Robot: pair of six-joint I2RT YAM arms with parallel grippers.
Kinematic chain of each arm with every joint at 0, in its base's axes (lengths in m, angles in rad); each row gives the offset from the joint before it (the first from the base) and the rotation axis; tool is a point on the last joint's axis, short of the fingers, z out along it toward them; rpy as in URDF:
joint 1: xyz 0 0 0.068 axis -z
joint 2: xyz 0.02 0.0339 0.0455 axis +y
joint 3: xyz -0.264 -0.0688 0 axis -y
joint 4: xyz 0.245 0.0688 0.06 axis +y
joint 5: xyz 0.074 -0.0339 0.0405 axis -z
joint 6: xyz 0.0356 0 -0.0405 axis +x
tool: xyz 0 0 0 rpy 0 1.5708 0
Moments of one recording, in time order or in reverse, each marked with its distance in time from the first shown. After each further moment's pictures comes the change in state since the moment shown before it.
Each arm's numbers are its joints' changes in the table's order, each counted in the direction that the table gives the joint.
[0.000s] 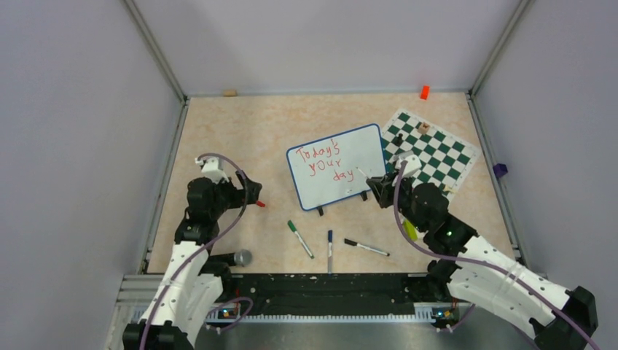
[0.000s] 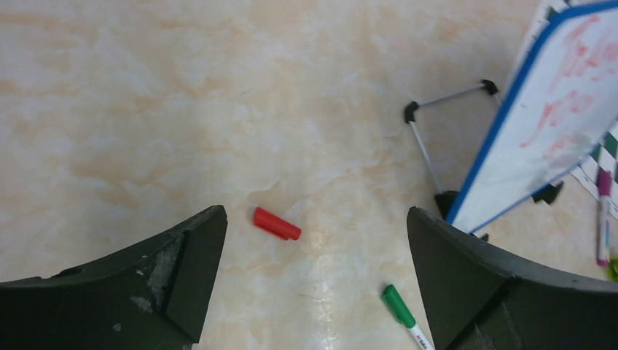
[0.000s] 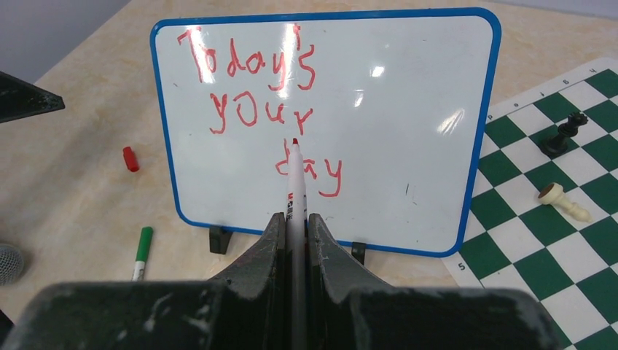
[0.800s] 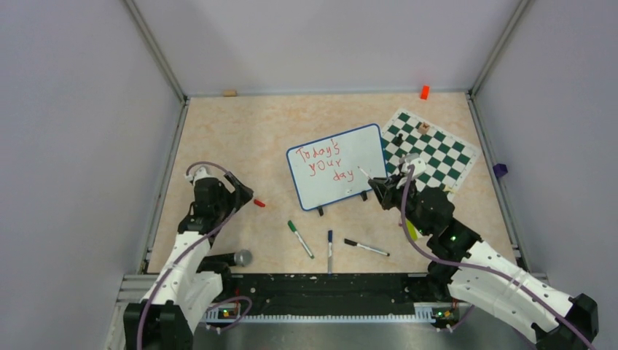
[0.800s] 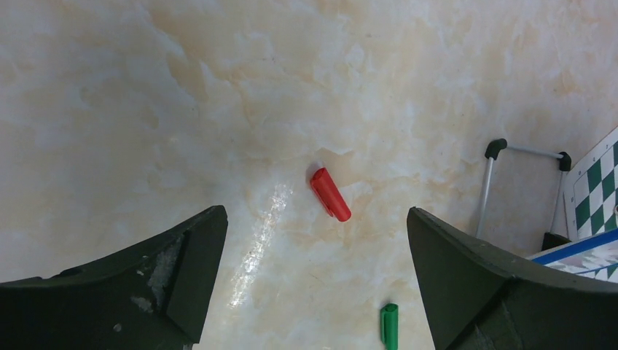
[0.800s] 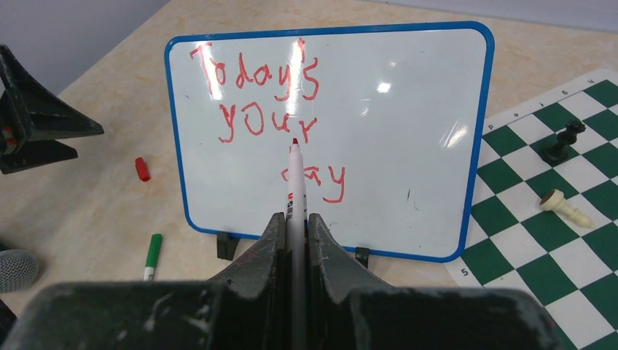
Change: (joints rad) left arm -0.010 0.117 0.019 0.176 -0.318 -0.348; right arm 0.000 -0.075 -0.037 -0.021 -0.004 0.008
